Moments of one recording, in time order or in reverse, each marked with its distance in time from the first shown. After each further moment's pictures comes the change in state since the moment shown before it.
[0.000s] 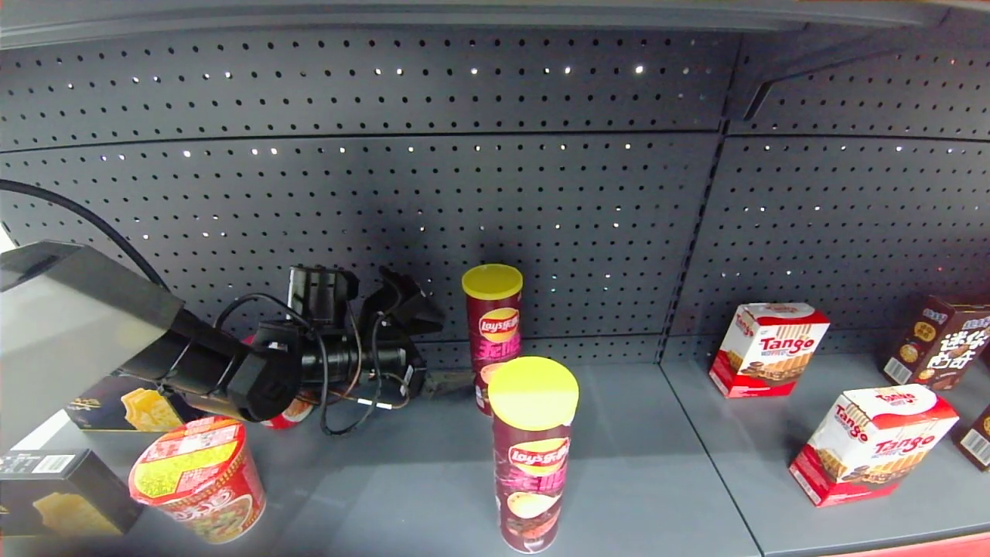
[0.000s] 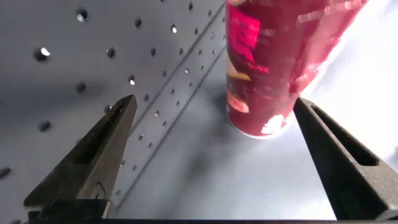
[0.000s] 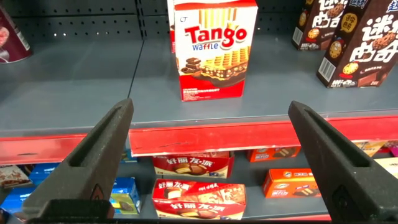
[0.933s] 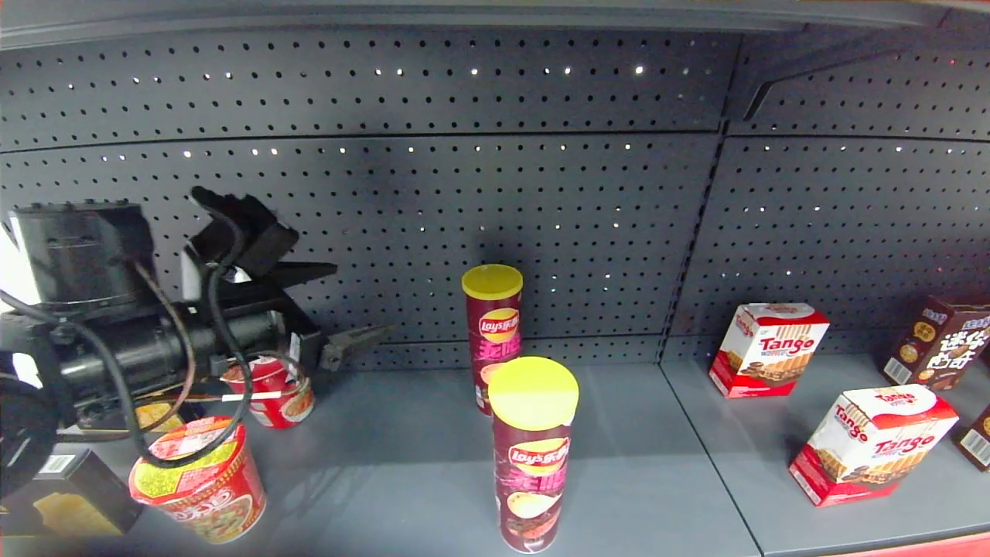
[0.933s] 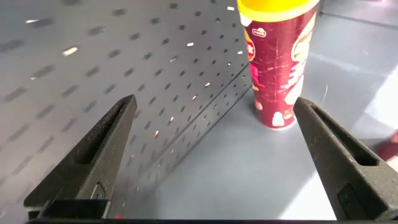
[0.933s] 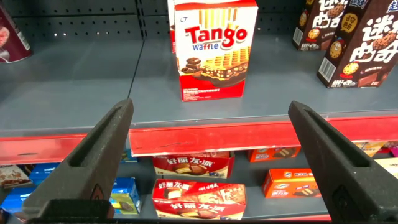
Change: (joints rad) left arm 0.053 -0.566 0.295 0.013 0.237 -0.072; right arm 0.000 0.000 0.000 0.000 0.000 0.000
